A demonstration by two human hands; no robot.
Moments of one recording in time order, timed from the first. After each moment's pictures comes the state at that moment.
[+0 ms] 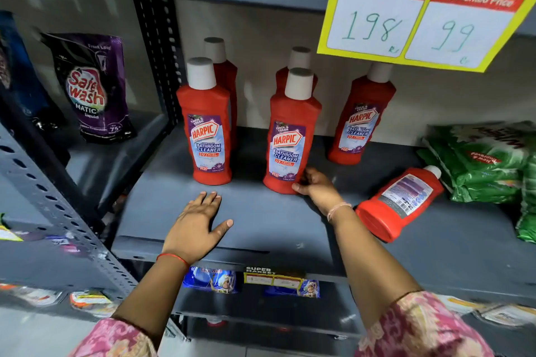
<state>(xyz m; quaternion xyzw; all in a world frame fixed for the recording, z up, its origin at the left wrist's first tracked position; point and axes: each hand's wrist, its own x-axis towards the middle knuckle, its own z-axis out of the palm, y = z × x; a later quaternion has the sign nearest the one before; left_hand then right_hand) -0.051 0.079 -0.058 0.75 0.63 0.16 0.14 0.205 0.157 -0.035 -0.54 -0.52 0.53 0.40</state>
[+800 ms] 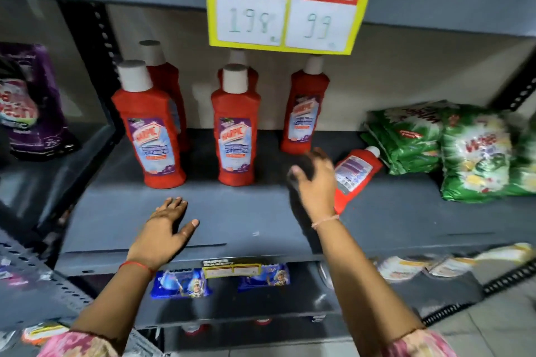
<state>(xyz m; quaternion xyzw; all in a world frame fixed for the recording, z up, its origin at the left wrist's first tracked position) -0.026 0.072 -0.053 0.73 0.61 0.22 0.20 0.256 0.084 0.002 -0.67 -0.53 0.13 0.50</state>
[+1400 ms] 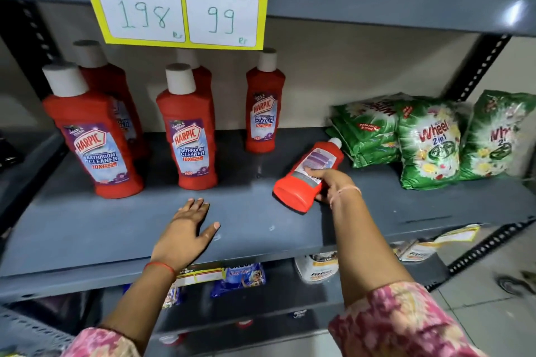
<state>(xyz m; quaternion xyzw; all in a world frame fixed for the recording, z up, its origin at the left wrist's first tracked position) 0.069 0.074 -0.061 0.78 0.55 0.20 0.21 0.375 0.094 -0.001 -0.68 -0.17 0.51 0.50</state>
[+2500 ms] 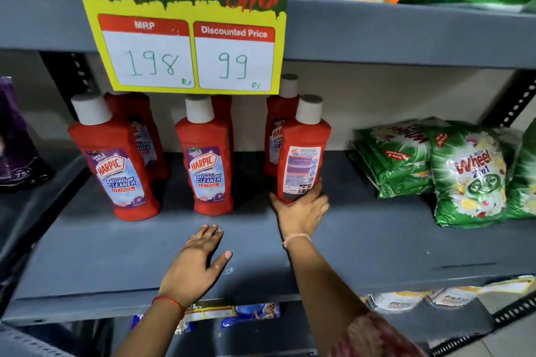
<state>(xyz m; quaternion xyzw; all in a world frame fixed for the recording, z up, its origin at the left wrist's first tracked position) 0.068 0.074 -0.063 0.77 0.56 0.22 0.21 0.272 0.129 -0.041 -0.79 -0.37 0.09 0.48</state>
